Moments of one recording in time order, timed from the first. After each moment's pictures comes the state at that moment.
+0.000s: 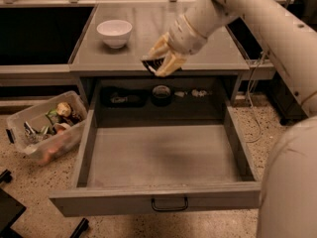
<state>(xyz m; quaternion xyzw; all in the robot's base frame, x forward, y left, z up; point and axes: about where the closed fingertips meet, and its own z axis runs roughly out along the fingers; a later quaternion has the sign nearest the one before) 0.649 -0.025 0.881 -0.81 0.48 0.12 0.30</state>
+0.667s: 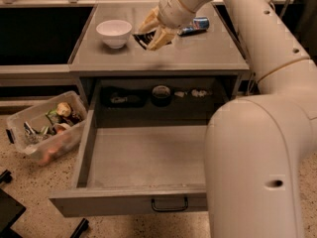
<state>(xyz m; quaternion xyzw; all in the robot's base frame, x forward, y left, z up) 0.720 0.003 0.924 -0.83 0.44 0.07 0.33</state>
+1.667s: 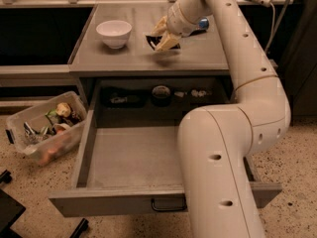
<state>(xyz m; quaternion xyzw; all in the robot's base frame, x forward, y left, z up) 0.808 -0.030 0.874 -0.77 0.54 0.04 0.35</state>
